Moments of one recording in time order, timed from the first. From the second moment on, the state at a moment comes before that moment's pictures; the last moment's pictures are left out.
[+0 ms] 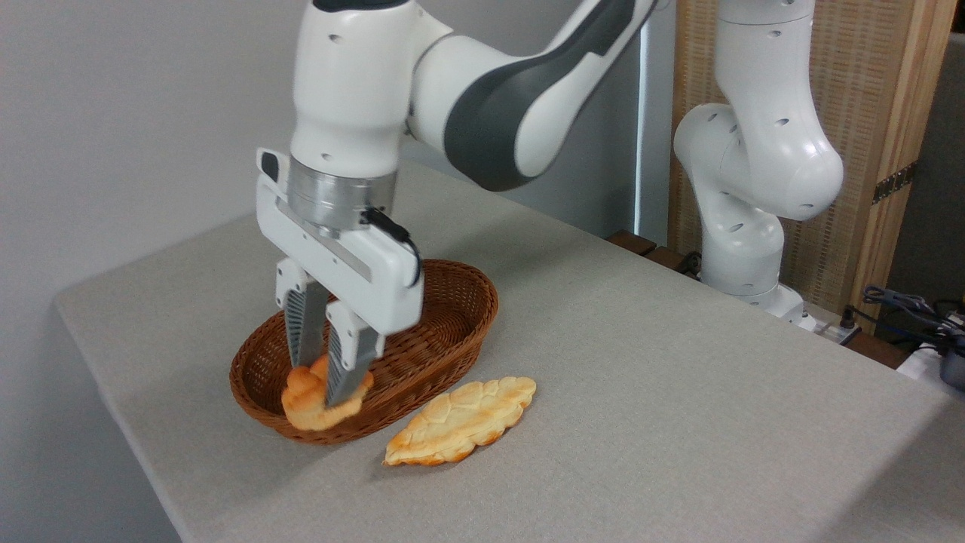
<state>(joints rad) -0.23 0.04 0.19 -1.93 -0.23 2.24 0.76</state>
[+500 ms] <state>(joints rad) -0.23 0.05 0.06 -1.93 -0.23 2.24 0.68</state>
